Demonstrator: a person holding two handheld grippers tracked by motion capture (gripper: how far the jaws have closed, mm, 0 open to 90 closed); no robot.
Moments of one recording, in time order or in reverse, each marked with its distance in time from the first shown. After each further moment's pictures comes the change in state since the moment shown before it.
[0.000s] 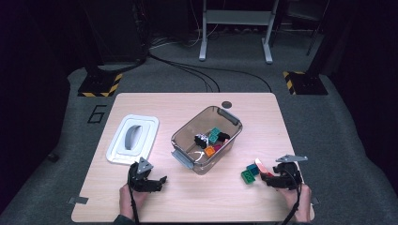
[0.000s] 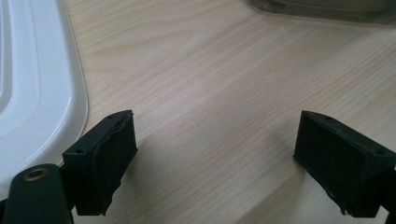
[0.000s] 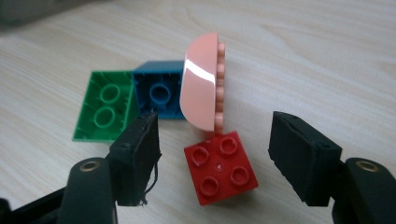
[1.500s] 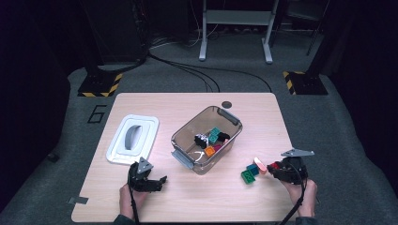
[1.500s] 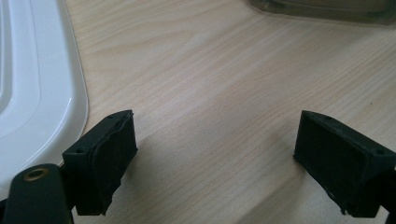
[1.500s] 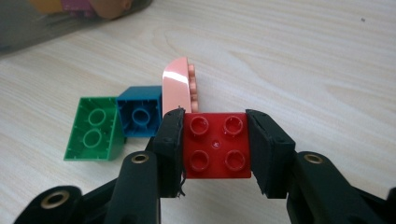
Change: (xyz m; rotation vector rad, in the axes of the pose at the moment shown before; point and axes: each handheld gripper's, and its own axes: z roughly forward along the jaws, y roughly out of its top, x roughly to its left) left arm 0.000 0.000 0.000 0.002 0.000 0.000; right arm -0.008 0.017 -0.019 -0.033 -0.055 -0.002
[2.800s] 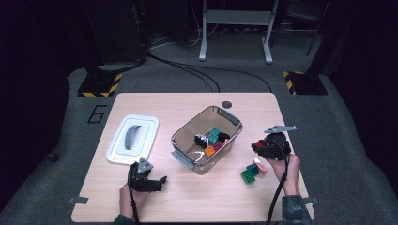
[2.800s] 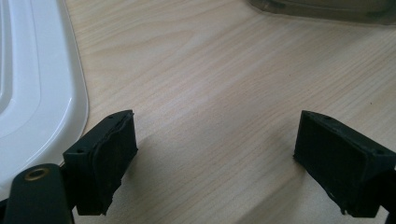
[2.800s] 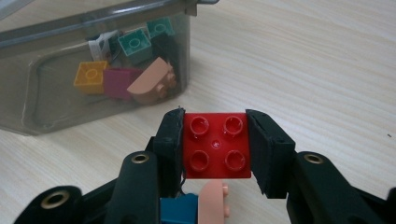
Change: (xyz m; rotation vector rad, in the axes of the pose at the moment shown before) left arm 0.000 0.000 0.000 0.001 0.001 0.001; right arm 0.023 0.081 0.017 -0.047 0.053 -0.069
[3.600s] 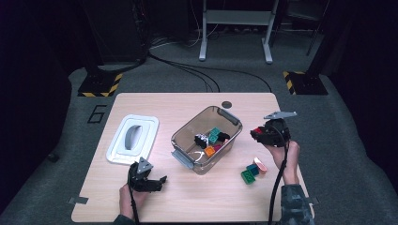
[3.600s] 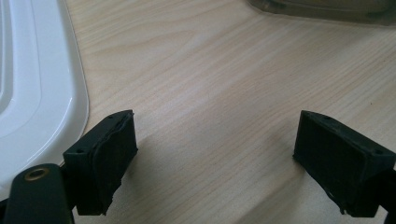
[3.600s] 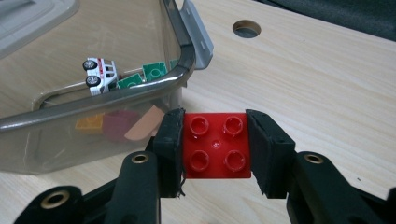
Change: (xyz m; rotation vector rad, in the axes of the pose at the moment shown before) left arm 0.000 0.000 0.000 -0.007 0.004 -0.003; right arm -0.004 0.042 -0.008 -0.054 -0.017 -0.025
